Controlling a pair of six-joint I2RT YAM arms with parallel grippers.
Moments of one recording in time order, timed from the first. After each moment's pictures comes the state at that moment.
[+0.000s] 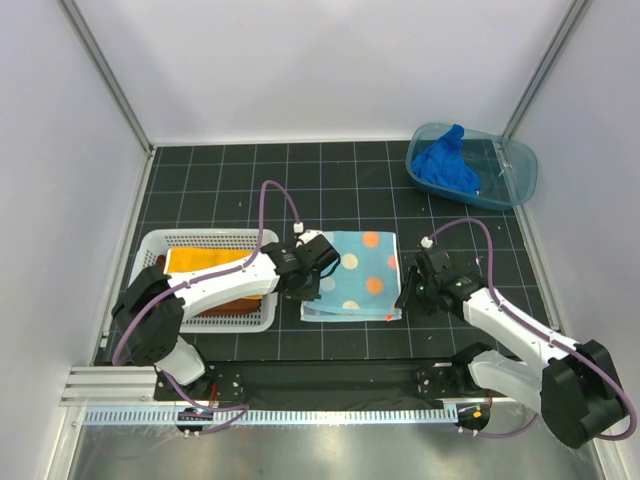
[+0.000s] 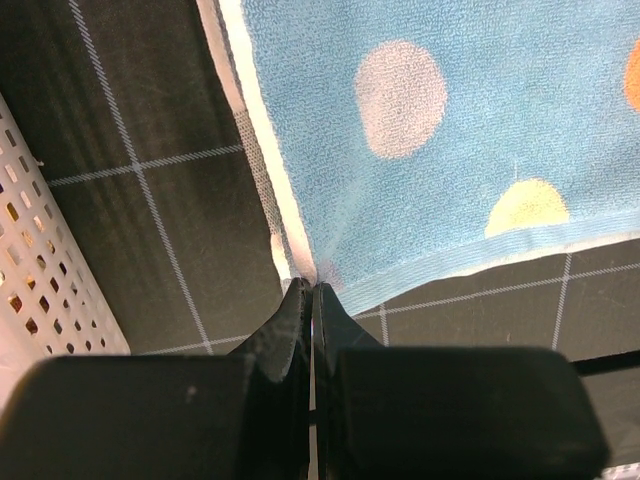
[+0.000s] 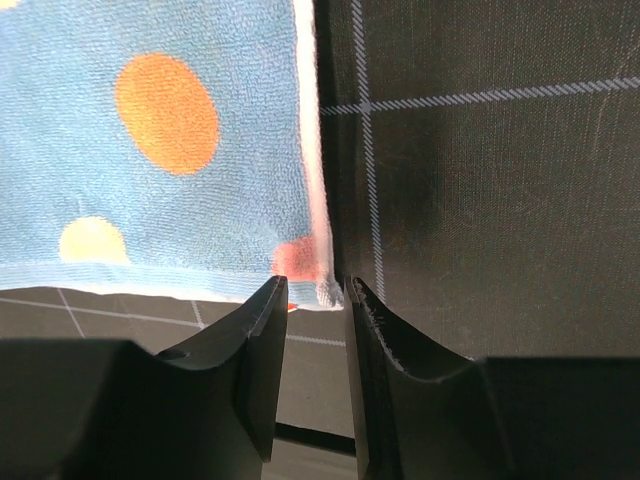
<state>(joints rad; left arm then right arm) -0.96 1.57 1.09 -0.72 -0.24 -0.77 0.45 1.02 0.49 -0.52 -0.03 0.68</state>
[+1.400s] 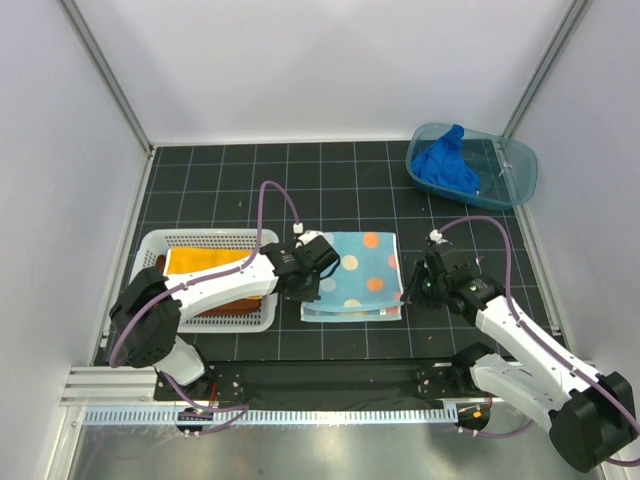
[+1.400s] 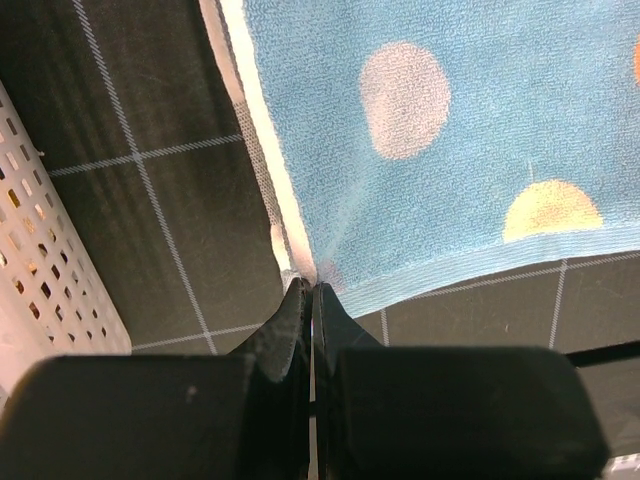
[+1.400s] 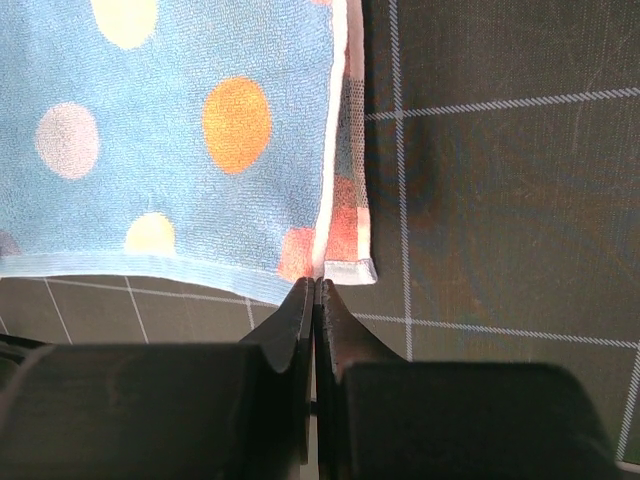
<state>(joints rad) -0.97 1.56 1.09 -0.74 -0.24 -0.78 0.46 0.88 0.56 -0.63 -0.02 0.69</state>
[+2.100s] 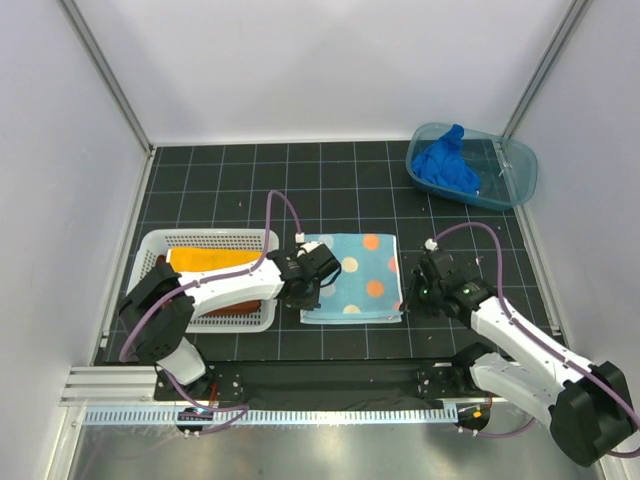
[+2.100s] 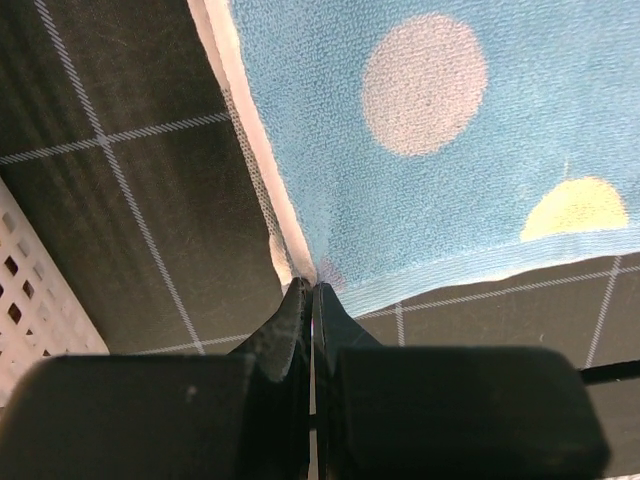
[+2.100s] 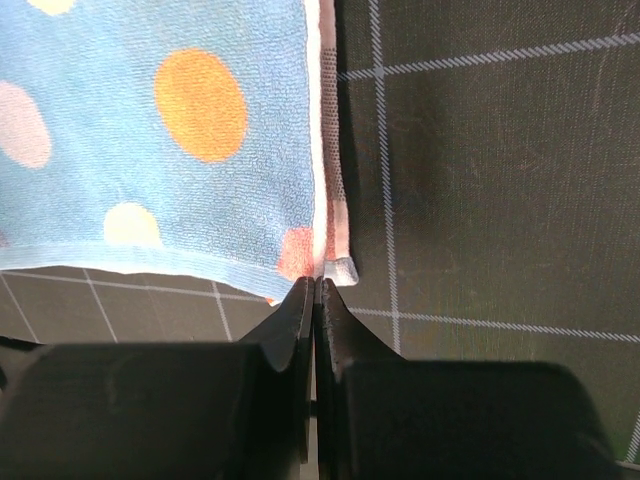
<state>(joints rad) -0.98 1.60 1.03 -0.69 -0.22 -0.79 0.48 0.91 0.50 -0.60 -0.03 0.72</state>
